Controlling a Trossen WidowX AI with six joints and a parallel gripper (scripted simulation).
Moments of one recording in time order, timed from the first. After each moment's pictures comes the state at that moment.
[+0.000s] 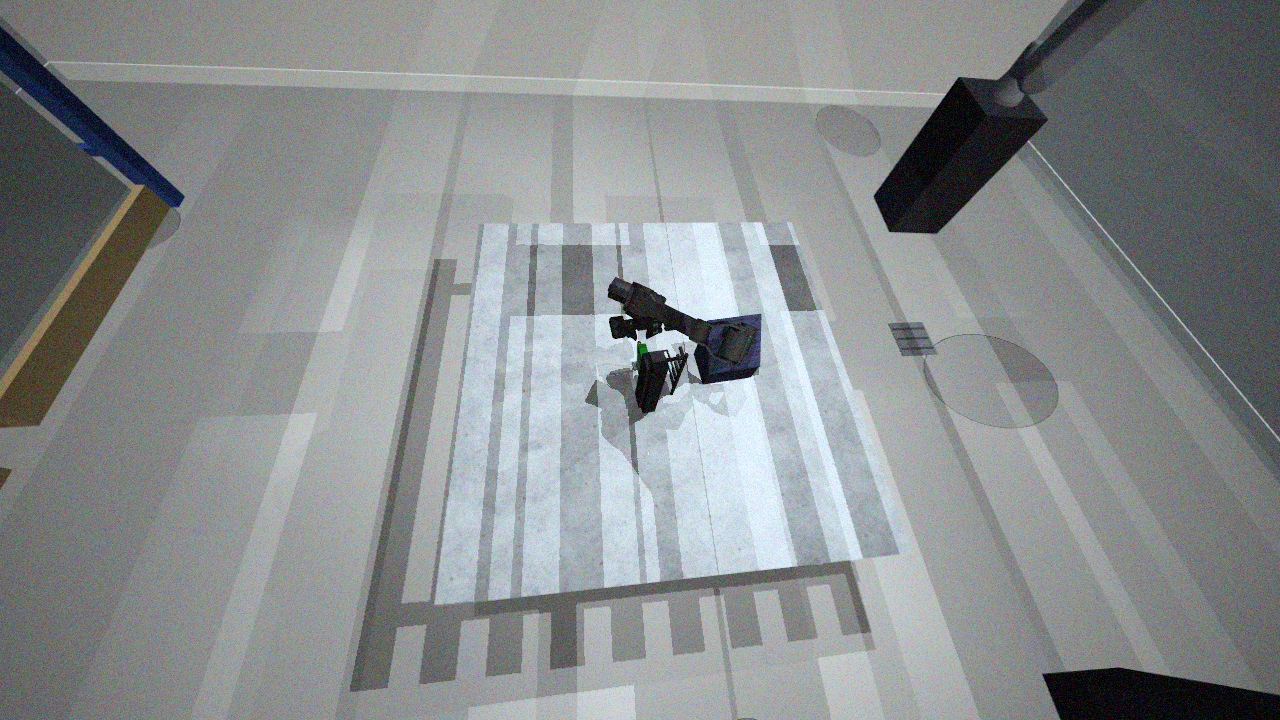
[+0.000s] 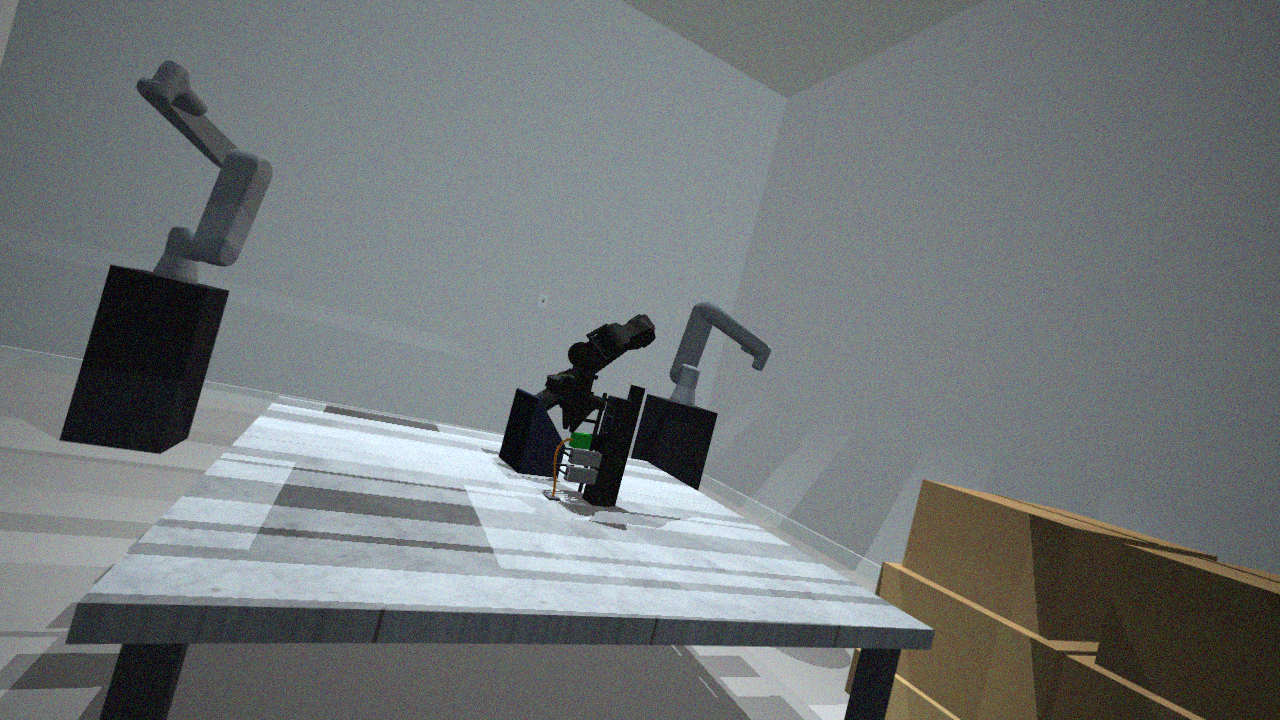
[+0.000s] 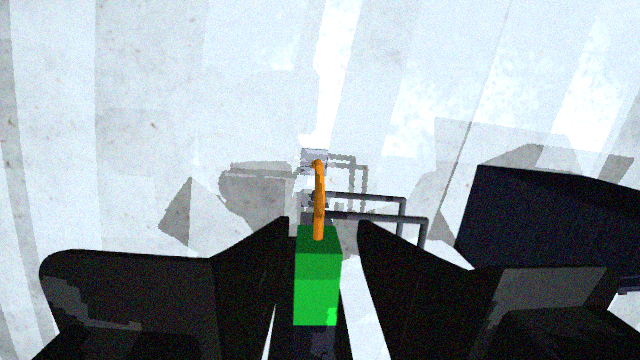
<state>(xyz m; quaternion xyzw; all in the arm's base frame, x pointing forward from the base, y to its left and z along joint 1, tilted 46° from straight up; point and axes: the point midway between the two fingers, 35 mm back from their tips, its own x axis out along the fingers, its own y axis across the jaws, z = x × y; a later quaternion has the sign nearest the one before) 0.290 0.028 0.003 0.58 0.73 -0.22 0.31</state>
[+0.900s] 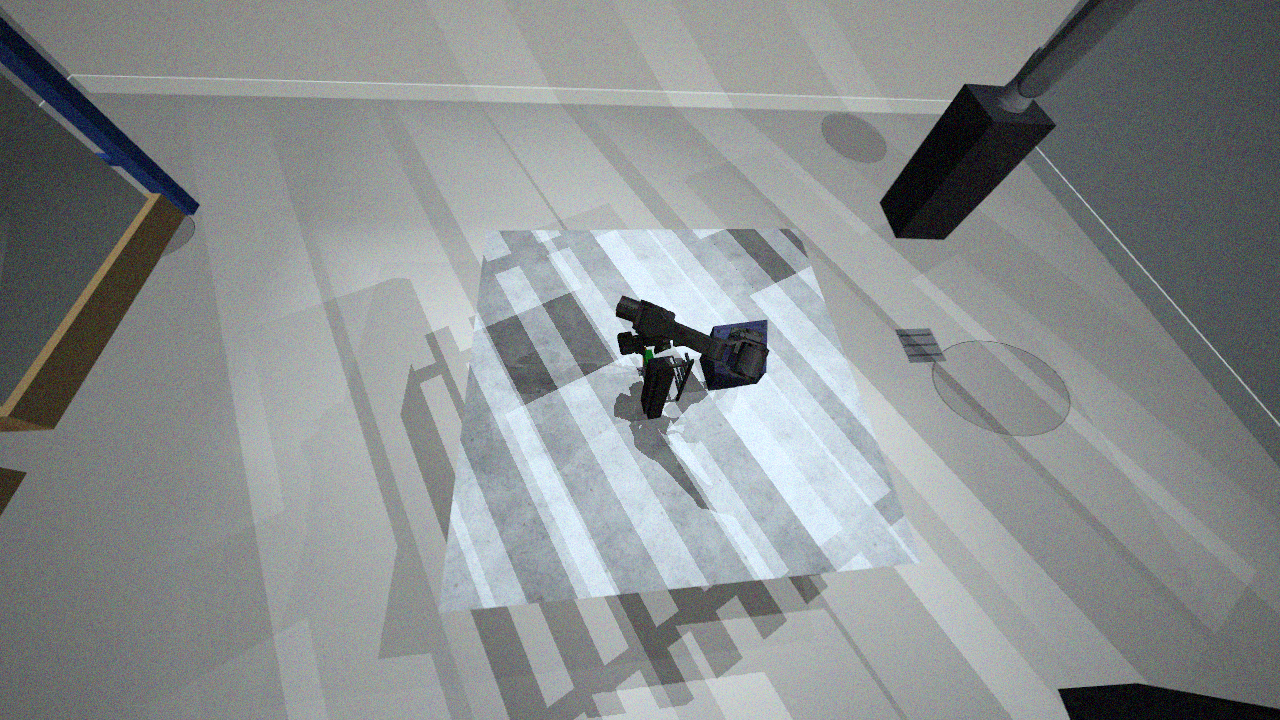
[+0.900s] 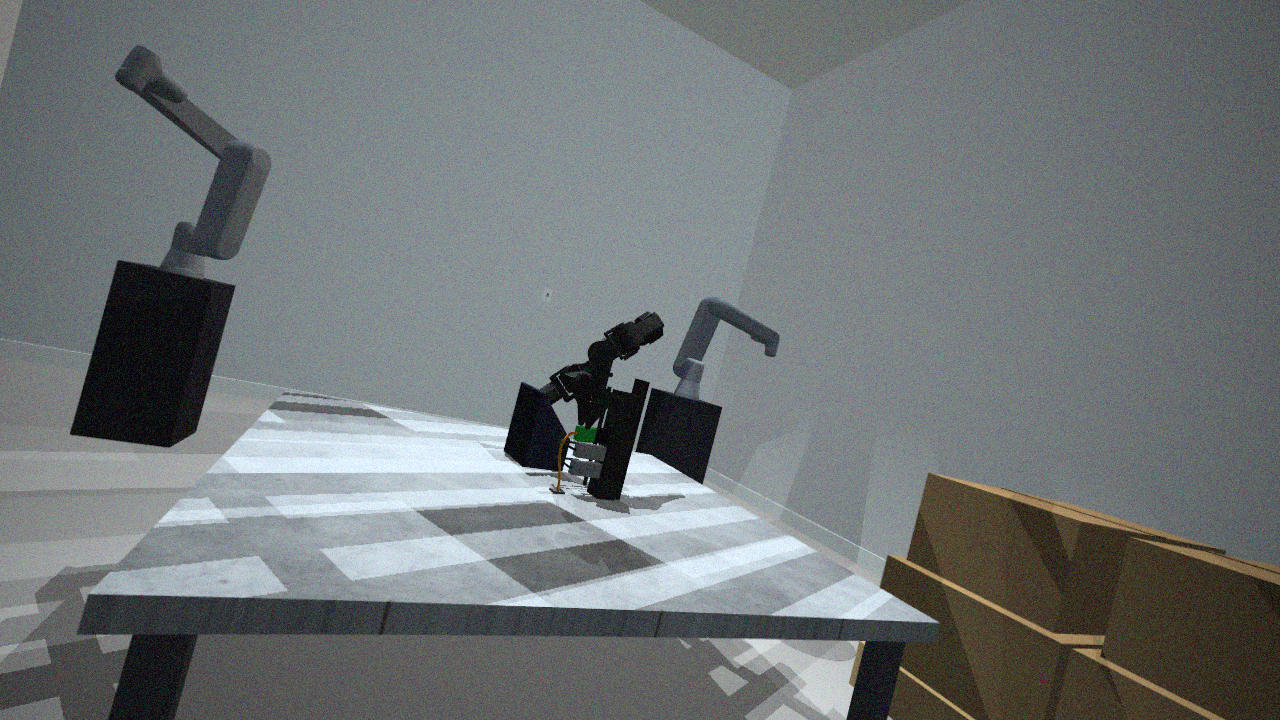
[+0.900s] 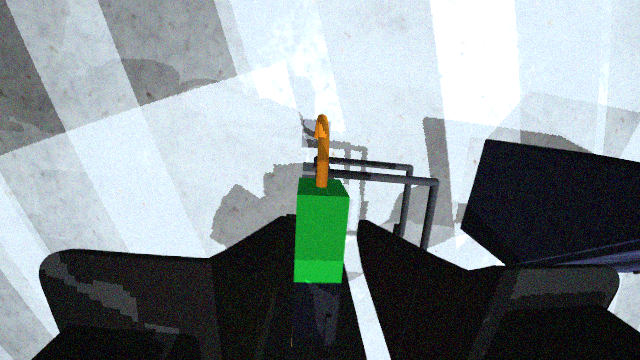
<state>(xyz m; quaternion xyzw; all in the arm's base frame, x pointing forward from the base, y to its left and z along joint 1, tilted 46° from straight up) 0.282 0.052 0.024 0.58 0.73 -0.22 0.31</state>
